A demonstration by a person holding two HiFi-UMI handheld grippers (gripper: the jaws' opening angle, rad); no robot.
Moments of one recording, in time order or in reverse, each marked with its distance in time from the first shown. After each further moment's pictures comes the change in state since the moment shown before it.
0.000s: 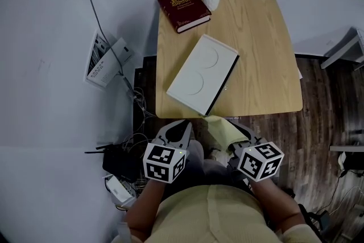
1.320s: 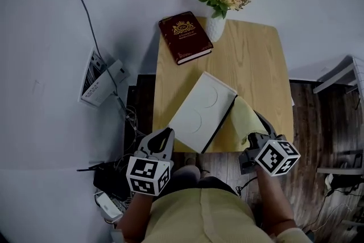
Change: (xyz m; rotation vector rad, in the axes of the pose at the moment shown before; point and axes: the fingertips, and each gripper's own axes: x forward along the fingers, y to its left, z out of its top) left arm 0.006 0.068 0.086 -0.018 -0.105 0.111; right arm 0.023 -0.068 0.167 -0.033 -0.249 -0.135
